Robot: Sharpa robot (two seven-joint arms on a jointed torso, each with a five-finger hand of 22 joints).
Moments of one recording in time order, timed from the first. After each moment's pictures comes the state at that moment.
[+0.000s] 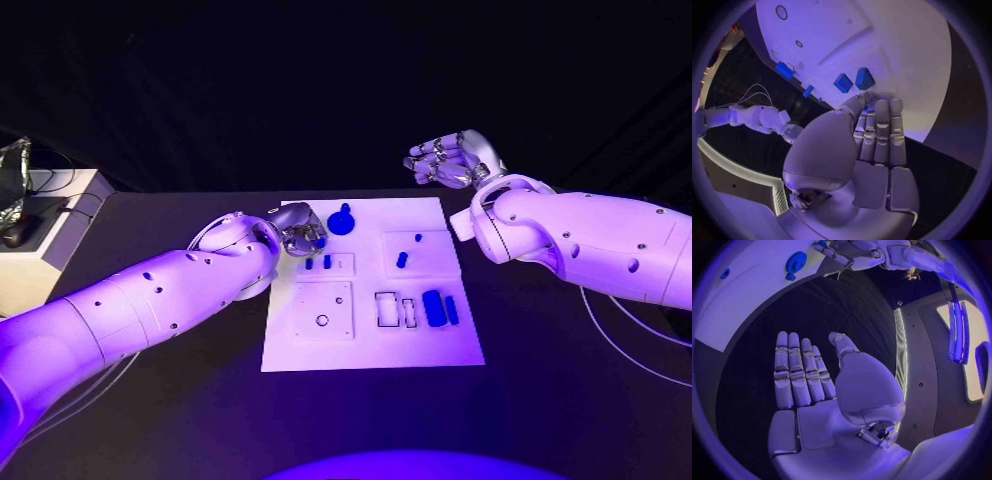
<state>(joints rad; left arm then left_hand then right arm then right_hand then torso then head) 1.13 -0.47 0.05 1.12 -1.41 -0.18 -0.14 1.47 -0.04 0.20 -0.11 0.33 0.90 0.10 0.06 0.06 1.14 0.09 0.18 0.07 0.99 0.03 1.25 0.43 0.15 1.00 0.02 0.72 1.31 1.30 -0.82 -0.11 1.38 -0.60 -0.70 0.21 1.23 -0.02 0.00 -0.03 0.62 0.99 0.19 0.07 0.07 1.12 0.14 0.07 0.06 1.19 0.12 0.07 0.07 0.11 1.10 0.12 0.09 0.07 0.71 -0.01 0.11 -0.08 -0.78</state>
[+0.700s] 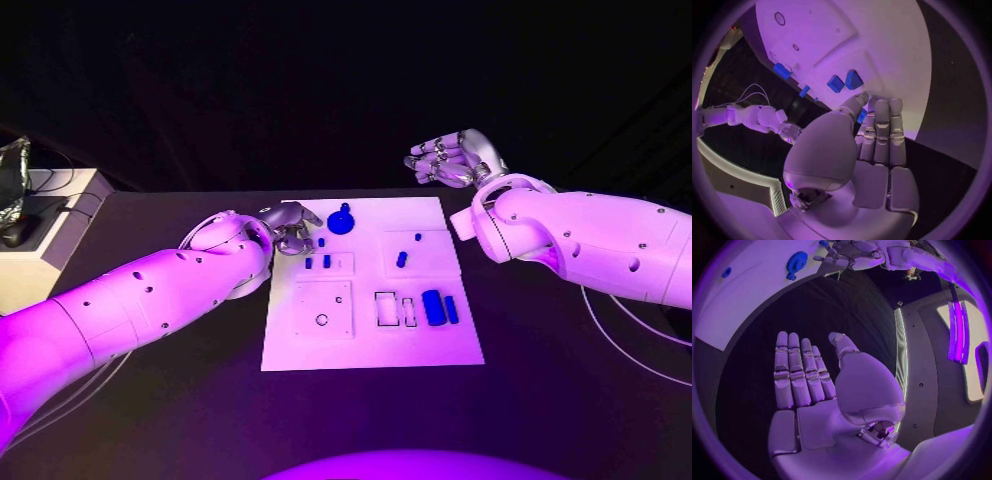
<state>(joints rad) 1.14 -0.50 0.05 1.13 -1.41 -0.17 -0.16 1.48 -0.04 0.16 -0.10 0.33 0.70 0.09 0.05 0.05 1.10 0.10 0.24 0.07 0.98 0.04 1.26 0.42 0.15 1.00 0.03 0.69 1.31 1.30 -0.82 -0.11 1.38 -0.60 -0.70 0.21 1.23 -0.02 0.00 -0.03 0.62 0.99 0.19 0.07 0.07 1.12 0.14 0.07 0.06 1.18 0.12 0.07 0.07 0.11 1.10 0.12 0.09 0.07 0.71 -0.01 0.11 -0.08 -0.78</state>
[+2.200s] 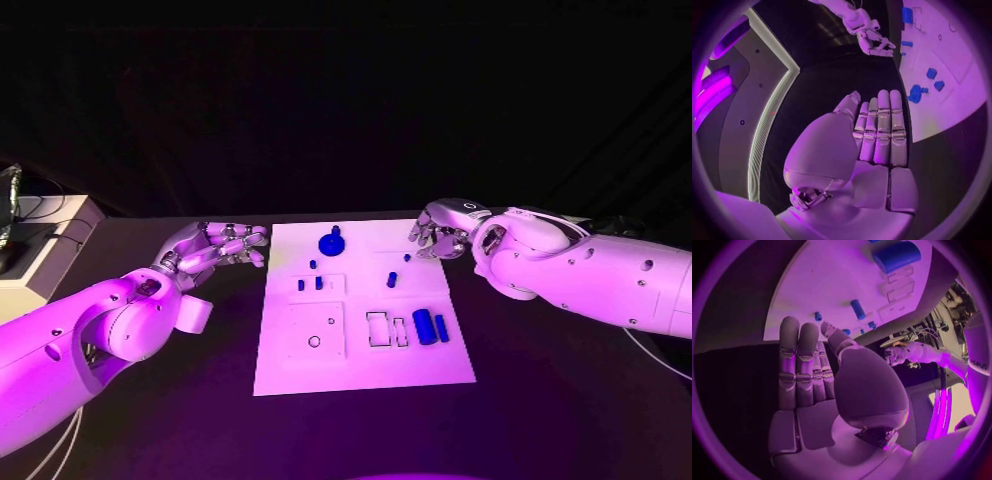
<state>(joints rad) 0.91 -0.87 0.30 1.43 -0.32 -0.06 0.28 1.46 0.00 0.00 0.04 0.33 1.09 0.13 0.07 0.07 1.20 0.09 0.07 0.06 1.14 0.05 0.50 0.23 0.13 1.08 0.06 0.21 0.91 1.25 -0.88 -0.12 1.40 -1.54 -0.35 -0.14 1.32 -0.14 0.24 -0.11 0.27 1.15 0.12 0.07 0.07 1.23 0.07 0.06 0.06 1.47 -0.04 0.68 0.56 0.11 1.33 -0.06 0.70 0.52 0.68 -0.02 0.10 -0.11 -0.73</state>
